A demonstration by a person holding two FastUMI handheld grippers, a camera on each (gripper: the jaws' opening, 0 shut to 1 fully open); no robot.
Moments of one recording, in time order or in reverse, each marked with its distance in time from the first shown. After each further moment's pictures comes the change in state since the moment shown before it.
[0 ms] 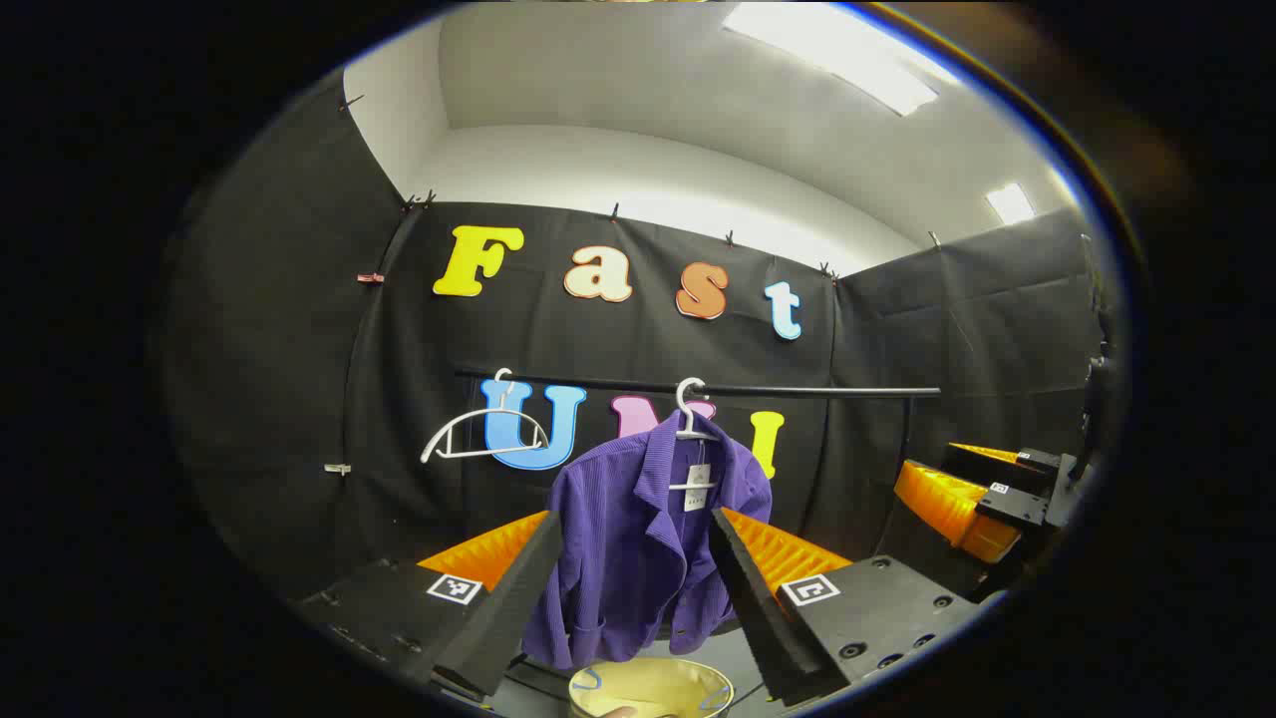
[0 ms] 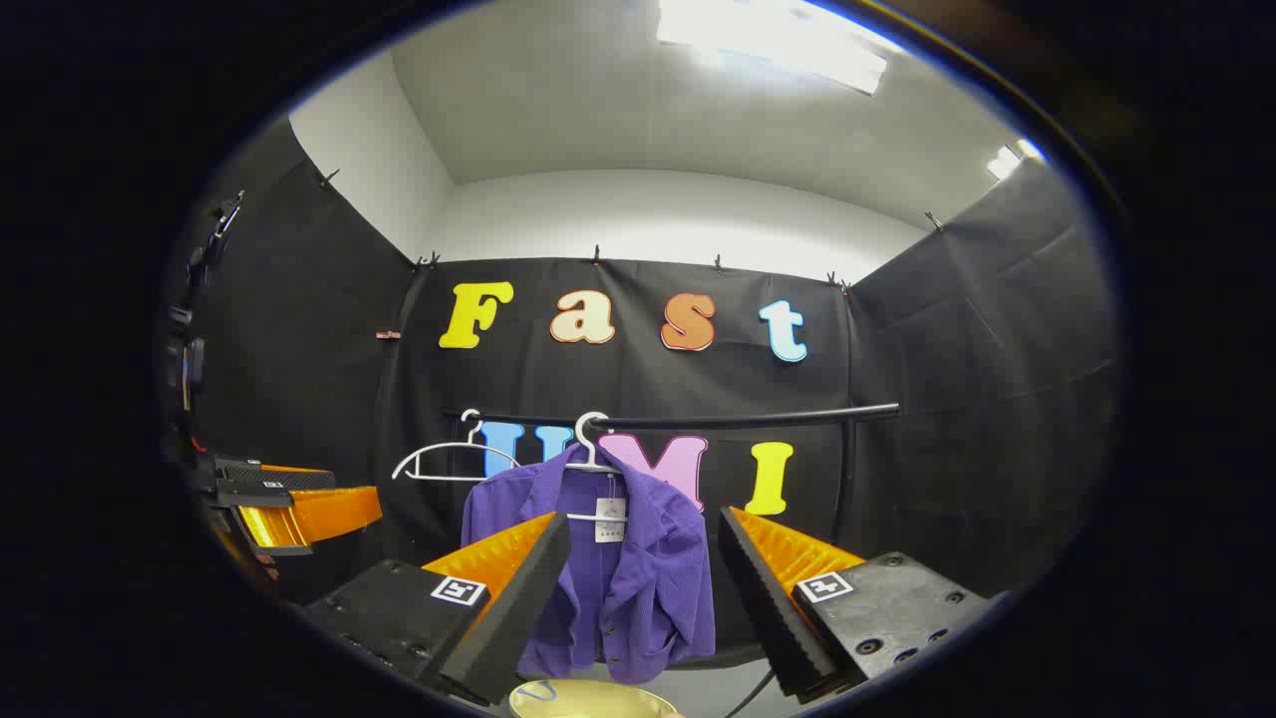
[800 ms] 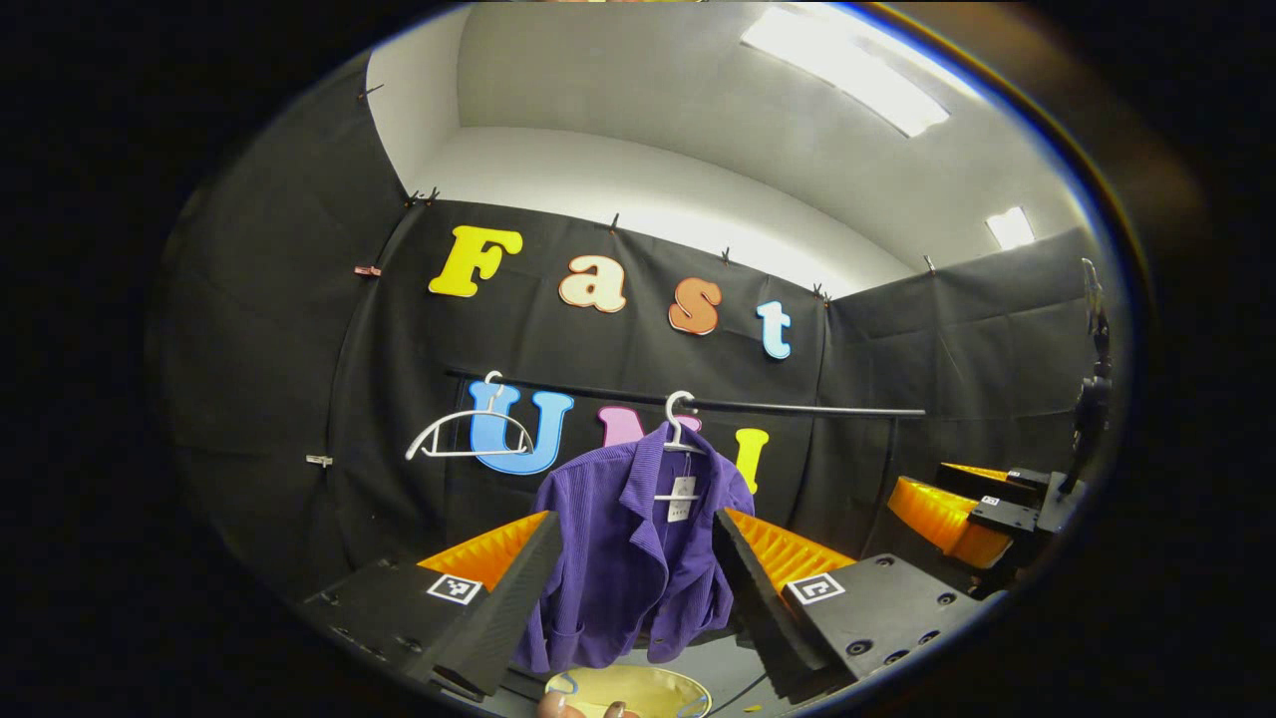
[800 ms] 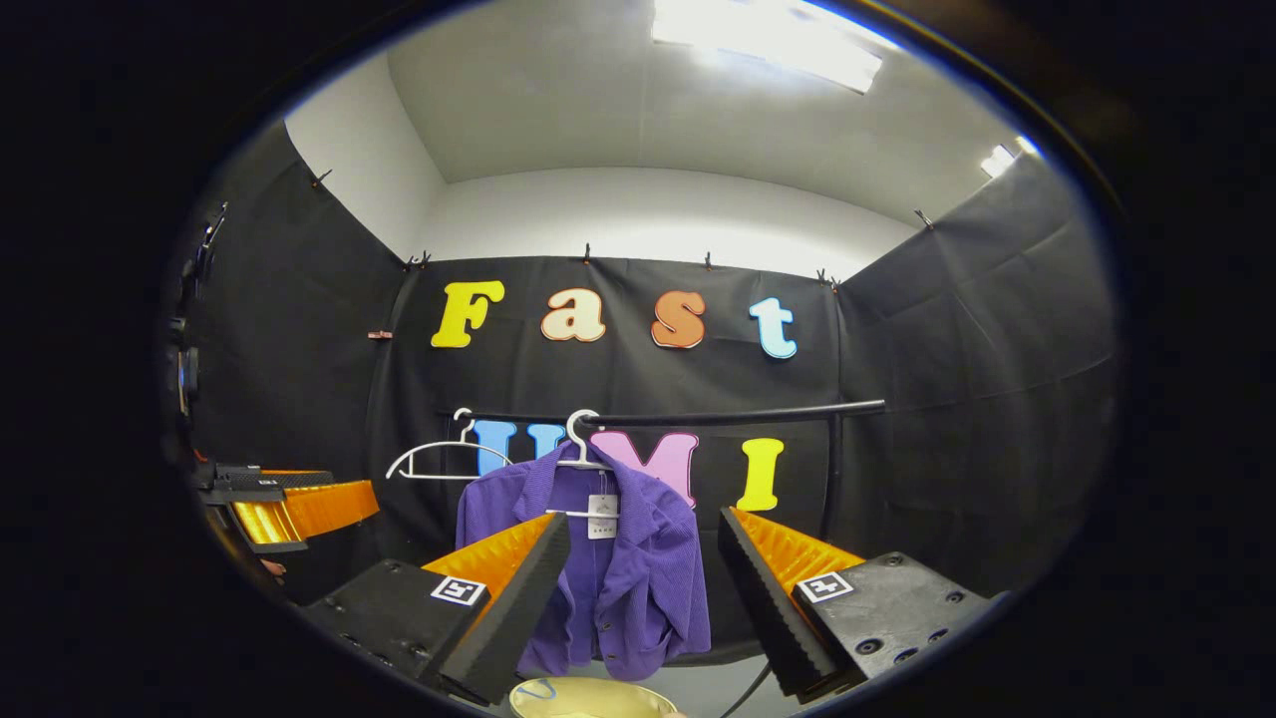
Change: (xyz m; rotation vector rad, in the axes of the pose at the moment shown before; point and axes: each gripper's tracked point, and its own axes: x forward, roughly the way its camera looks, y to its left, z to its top) left arm -0.004 0.002 0.002 -0.064 -0.034 -0.029; right arm -0.008 -0.004 0.004 0.000 0.000 -0.024
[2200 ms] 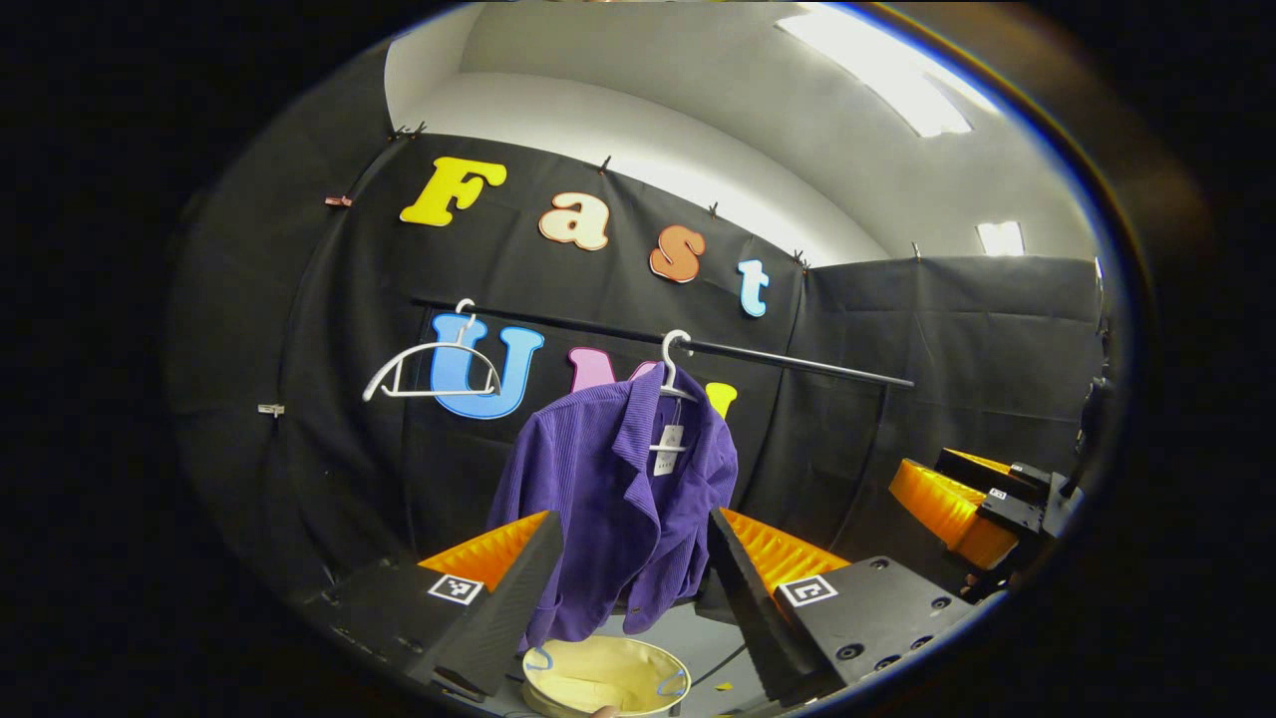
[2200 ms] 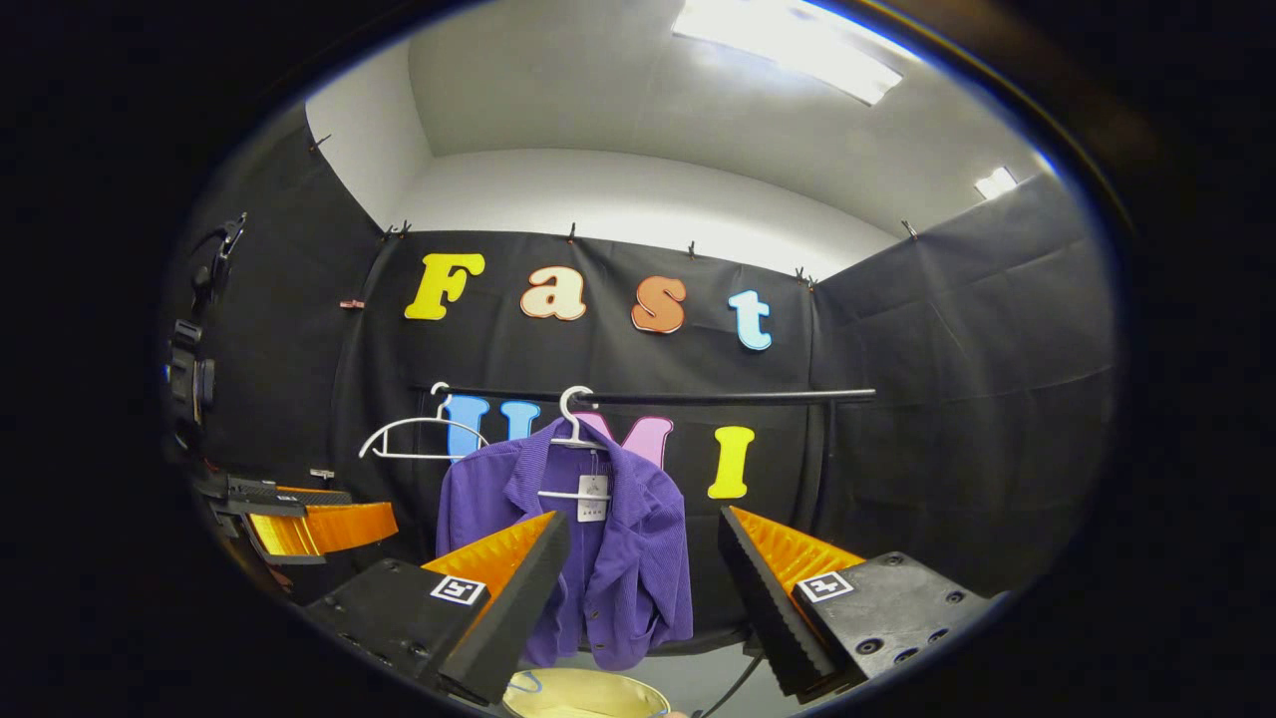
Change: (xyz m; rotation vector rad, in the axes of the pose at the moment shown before) left arm 0.042 0.031 -0.054 -0.070 0.168 -0.140; right arm 0.014 0.032 -0.033 -0.060 0.059 -0.111
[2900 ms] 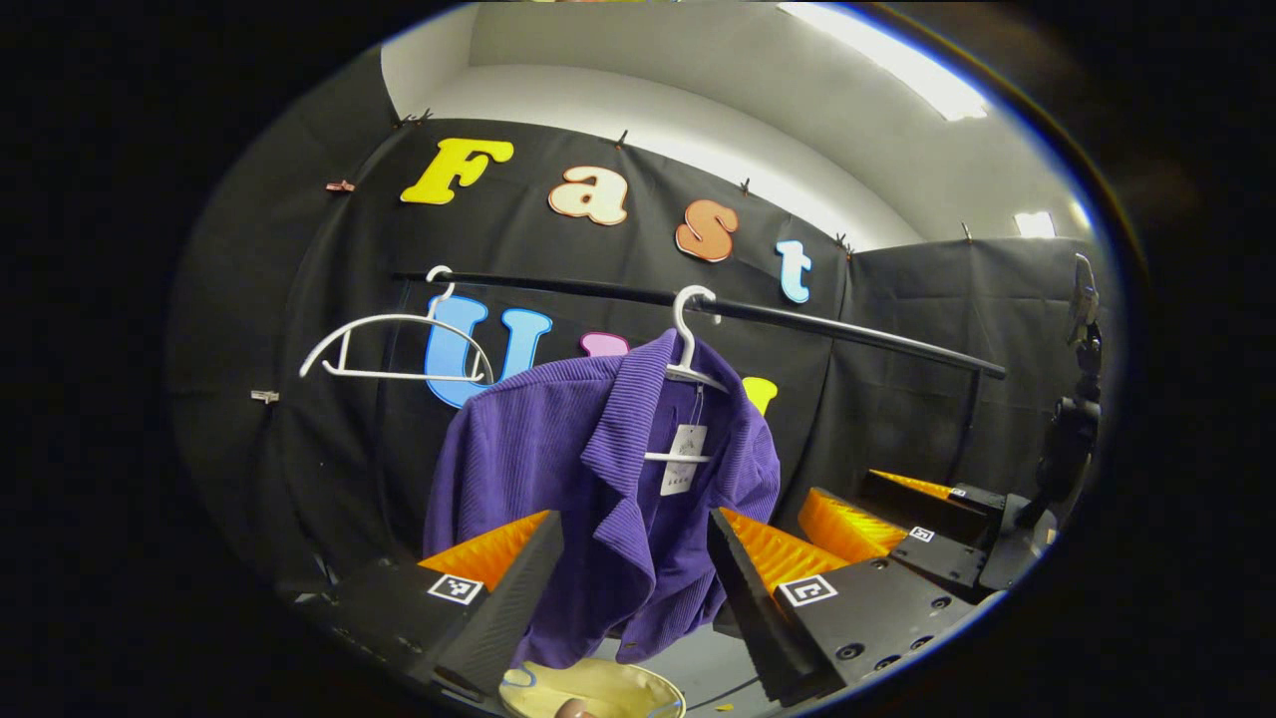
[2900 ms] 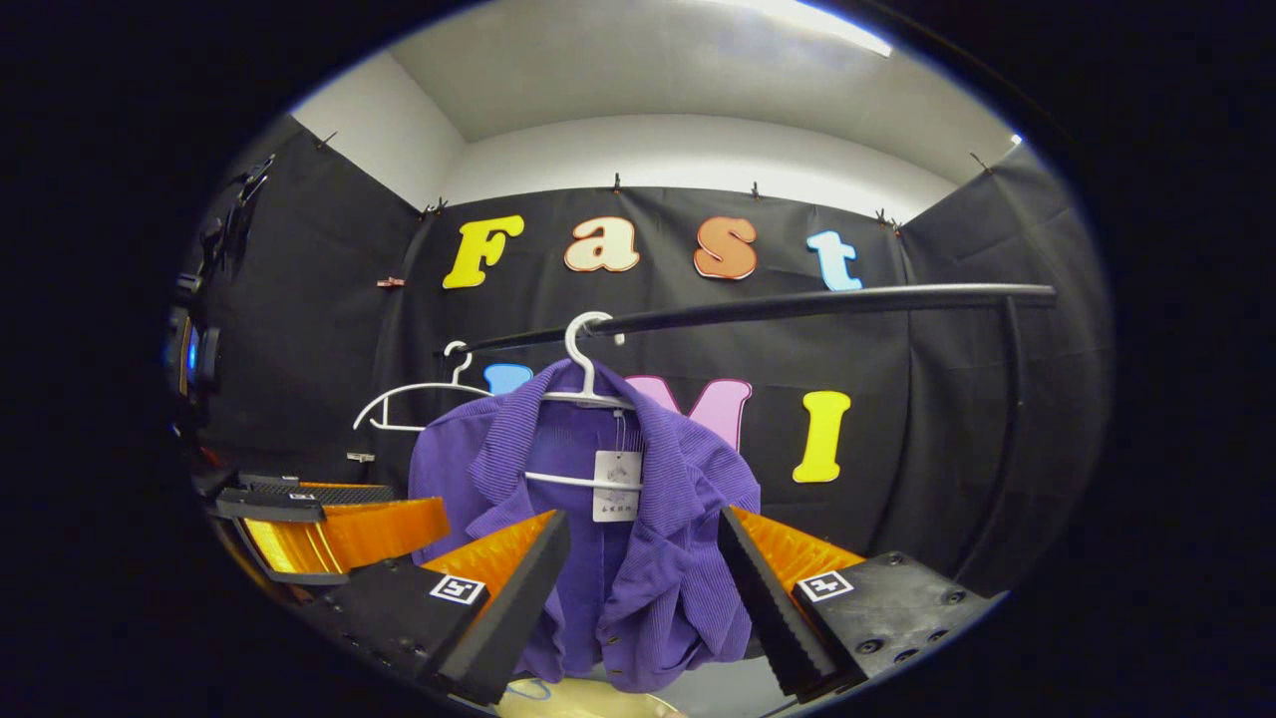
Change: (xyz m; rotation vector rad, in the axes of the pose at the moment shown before) left arm 0.159 -0.019 -0.029 -0.009 -0.003 0.132; right arm 0.177 0.006 -0.100 0.068 0.091 0.273
